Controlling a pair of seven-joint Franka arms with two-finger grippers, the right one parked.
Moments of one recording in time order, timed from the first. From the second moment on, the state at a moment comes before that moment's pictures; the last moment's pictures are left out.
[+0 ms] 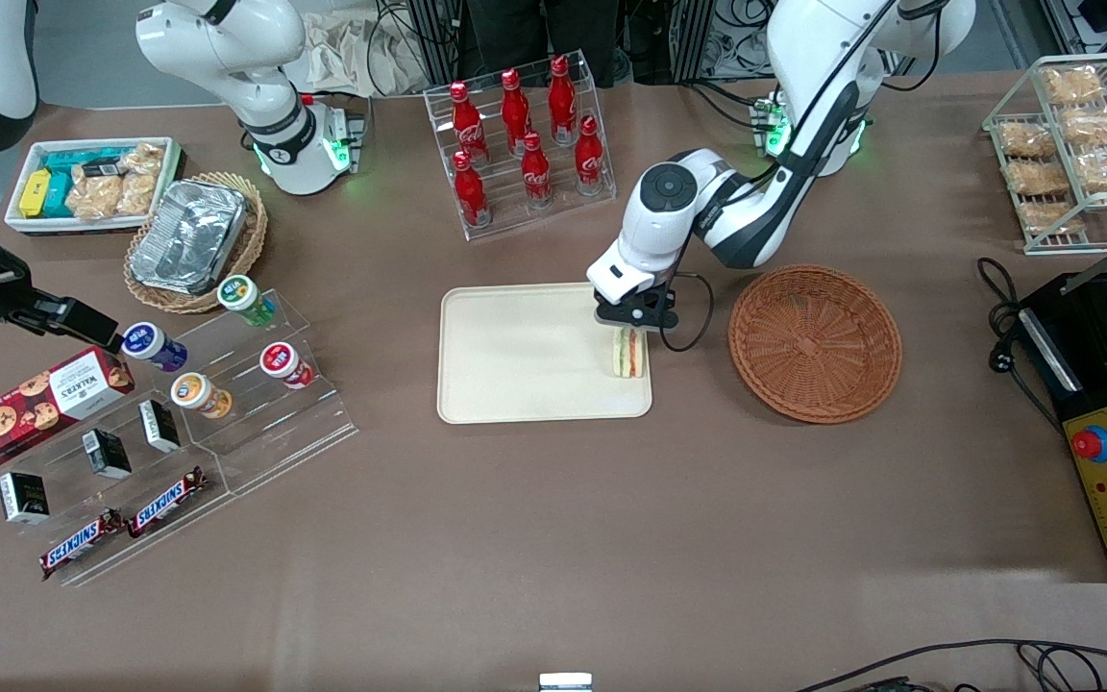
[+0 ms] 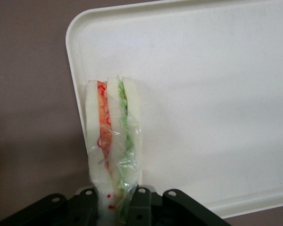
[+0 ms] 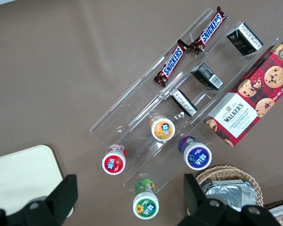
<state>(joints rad) -0.43 0.35 -0.35 -2.22 0.16 2.65 -0.76</state>
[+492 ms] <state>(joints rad) -0.43 0.37 -0.35 -2.20 0.16 2.66 -0.78</state>
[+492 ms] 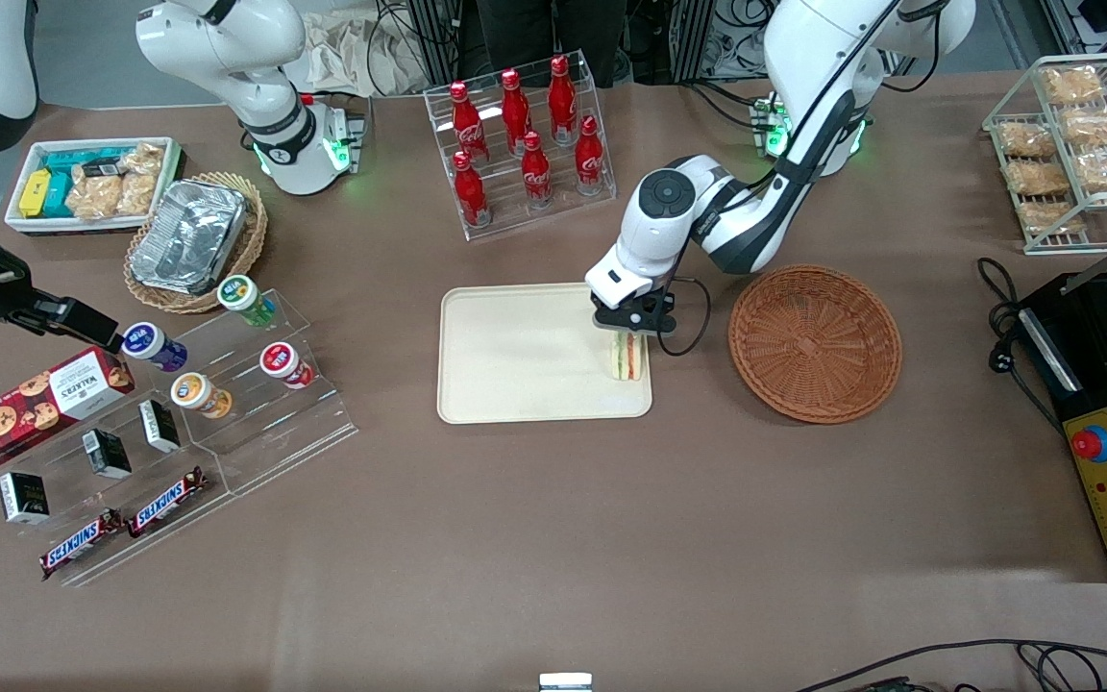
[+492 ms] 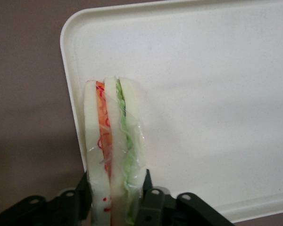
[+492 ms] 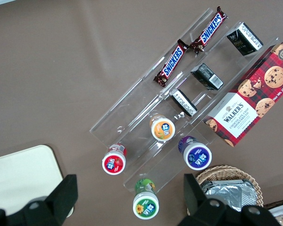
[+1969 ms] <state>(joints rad) 0.05 -0.01 -0.33 -1.84 0.05 1.88 -0.30</state>
